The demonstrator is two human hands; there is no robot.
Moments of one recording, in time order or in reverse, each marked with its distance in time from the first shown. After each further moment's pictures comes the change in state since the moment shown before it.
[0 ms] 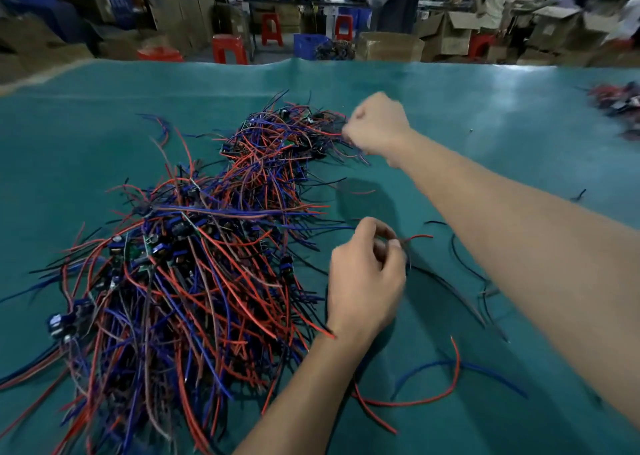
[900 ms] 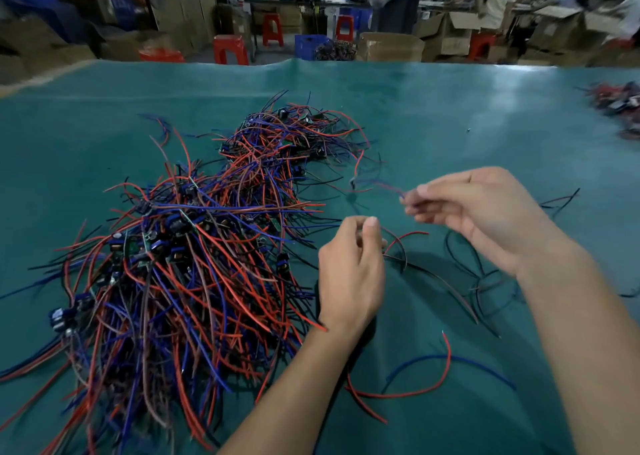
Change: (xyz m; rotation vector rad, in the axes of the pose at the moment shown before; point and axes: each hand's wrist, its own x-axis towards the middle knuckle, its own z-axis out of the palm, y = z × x) left_hand 0.003 0.000 -0.002 -0.061 0.066 -0.123; right_hand -0.163 0.092 -0.036 0.914 -0.146 0.108
